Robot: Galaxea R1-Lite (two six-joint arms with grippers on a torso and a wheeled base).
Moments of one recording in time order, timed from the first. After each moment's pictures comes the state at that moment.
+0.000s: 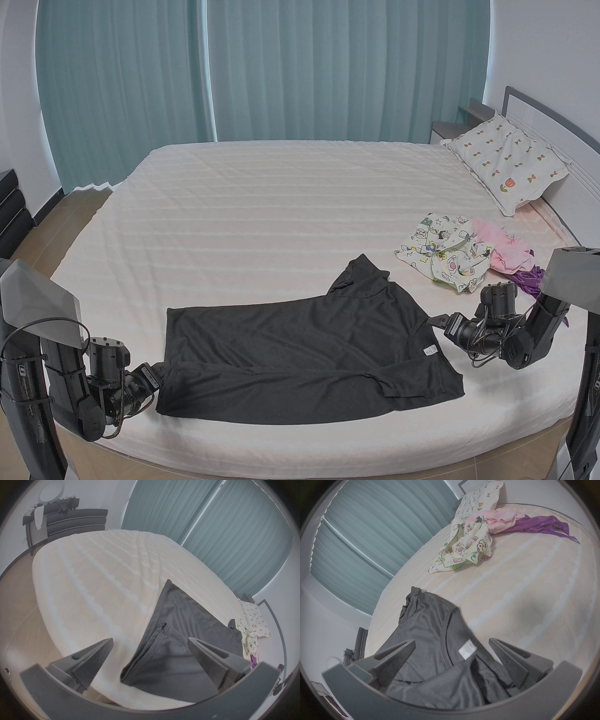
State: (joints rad) left arm -0.08 2.24 -0.14 -1.39 0.13 -0.73; right arm 0.11 2.27 -0.68 -0.93 0.10 0.69
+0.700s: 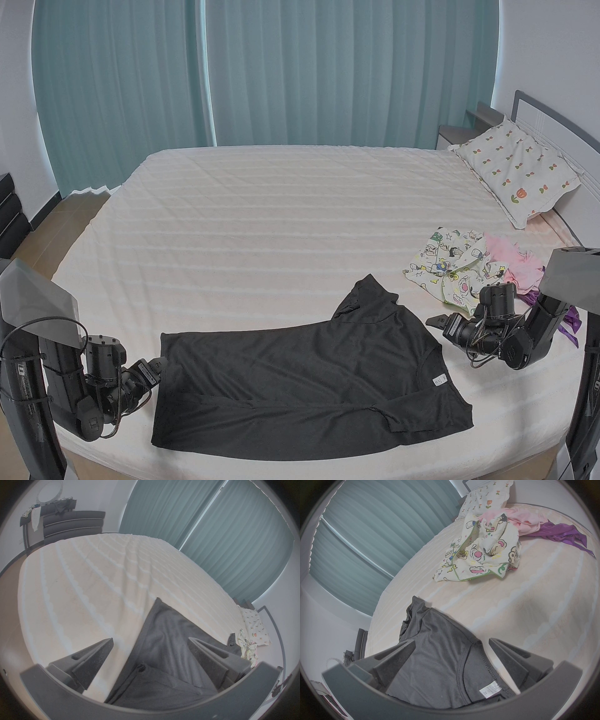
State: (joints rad) left arm -0.08 2.23 -0.13 -1.44 0.13 -0.73; right arm 0.11 2.27 -0.68 -0.93 0.10 0.69
